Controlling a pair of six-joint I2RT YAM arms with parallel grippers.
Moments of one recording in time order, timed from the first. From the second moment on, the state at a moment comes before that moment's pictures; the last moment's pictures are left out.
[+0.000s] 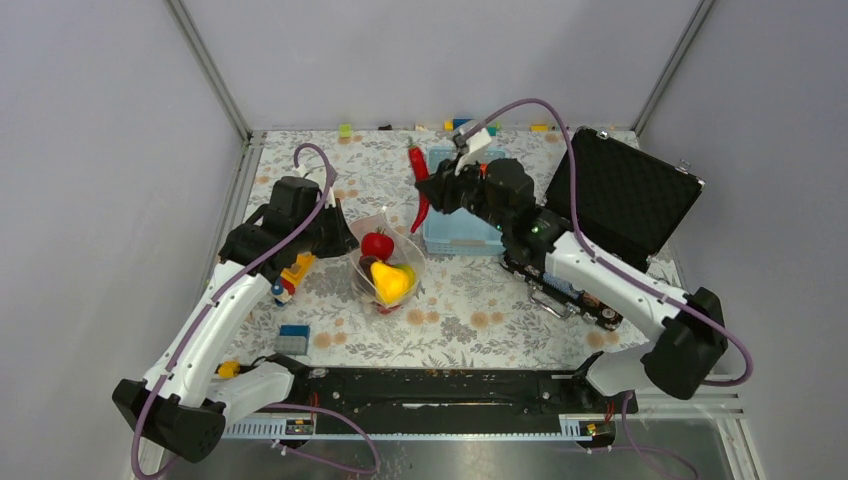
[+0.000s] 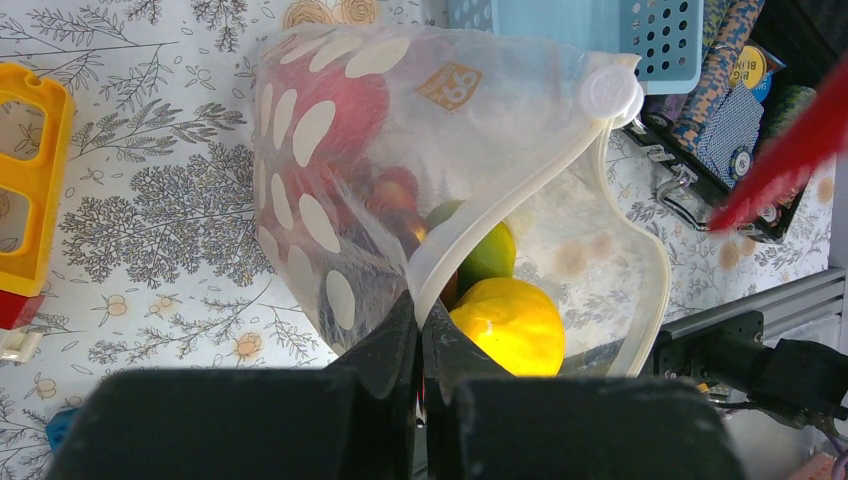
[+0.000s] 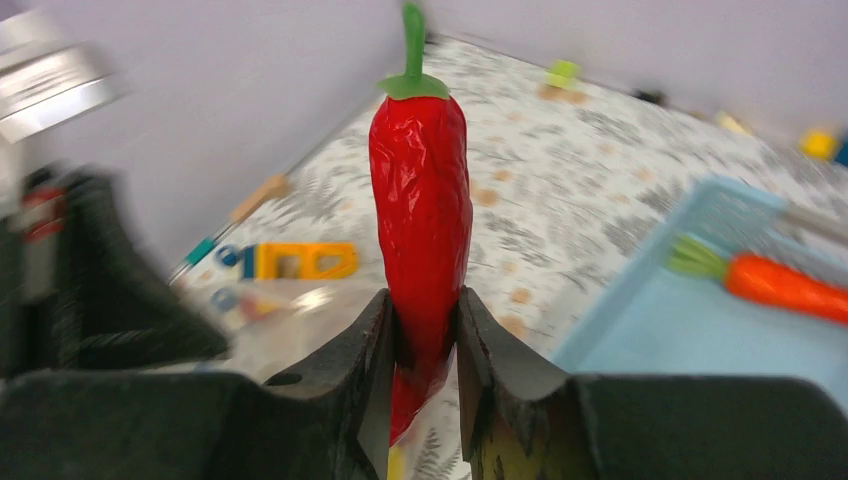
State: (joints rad) left arm -0.39 1.05 1.15 -0.86 0.13 -0.47; right arm 0.71 1.42 1.20 0.09 -0.02 0.31
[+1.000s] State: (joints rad) left arm -0.38 1.05 1.15 -0.86 0.13 -0.47; right arm 0.91 1.43 1.07 0.09 -0.37 -0.15
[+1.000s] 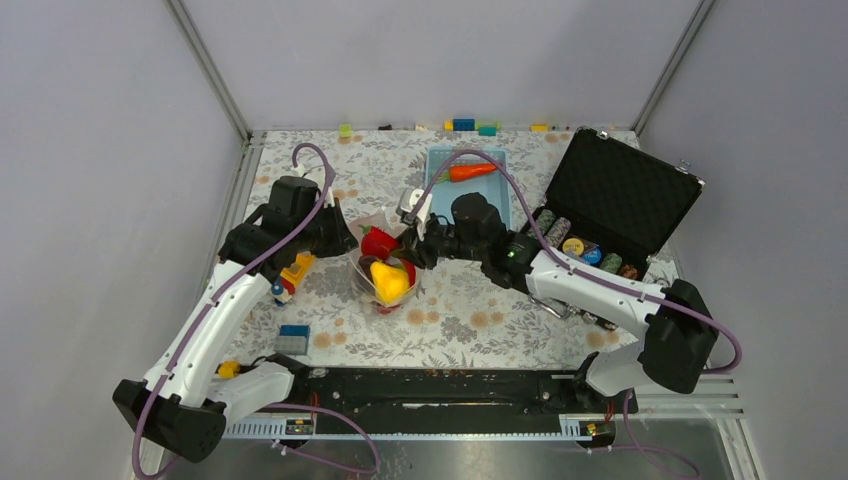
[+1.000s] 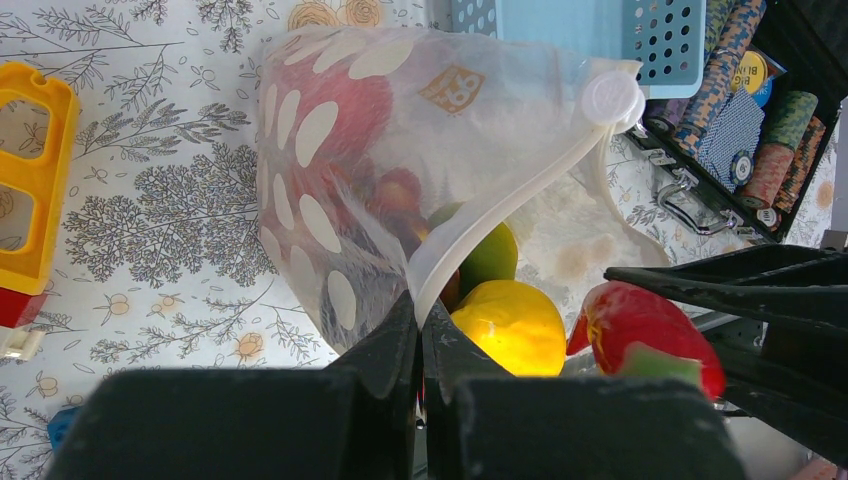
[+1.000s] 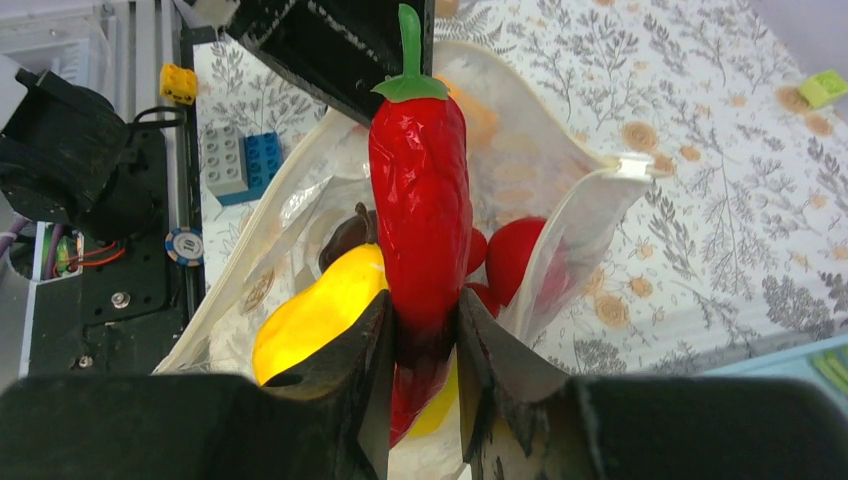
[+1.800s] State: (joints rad) left arm -0.38 1.05 1.15 -0.86 0.16 -0.47; right arm 0.98 1.51 1.25 -0.29 -0.12 -0.16
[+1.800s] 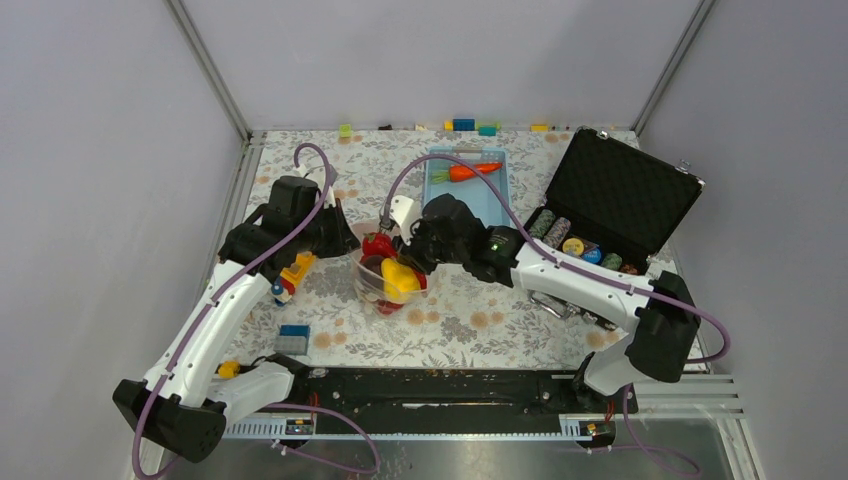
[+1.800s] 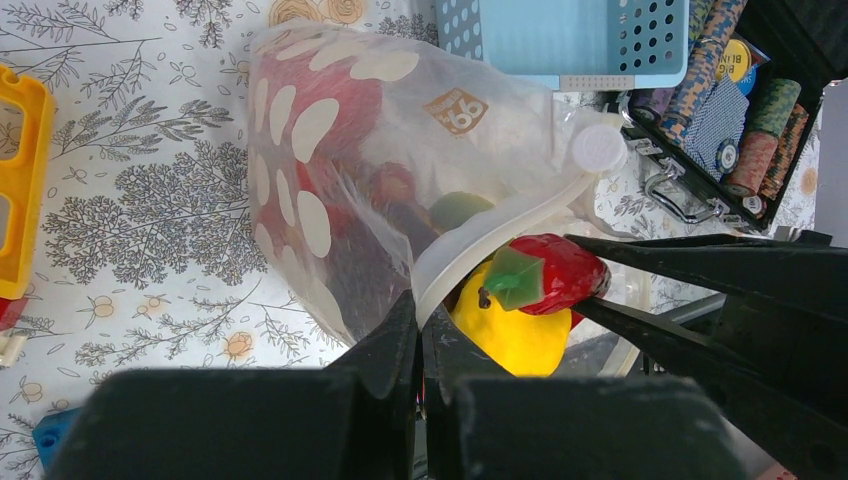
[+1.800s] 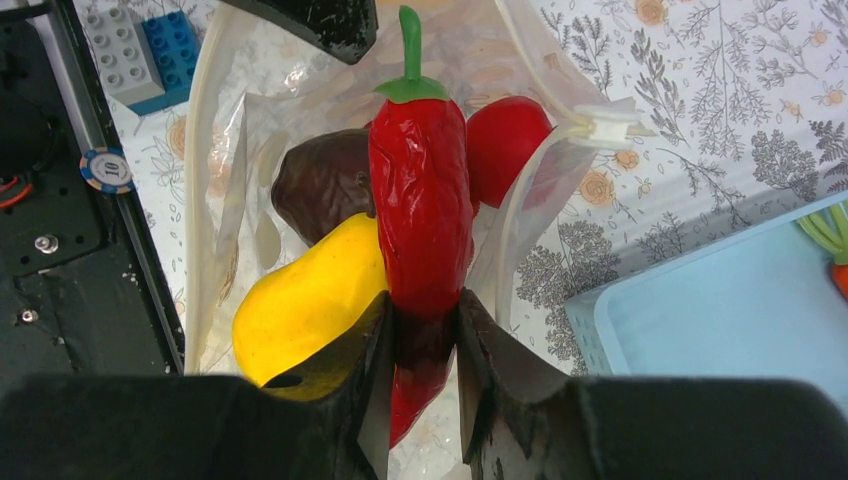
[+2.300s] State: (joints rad) left arm -0.38 1.05 1.15 -0.85 0.24 -0.46; right arm 1.00 1.65 1.45 -0.47 0.04 -0.11
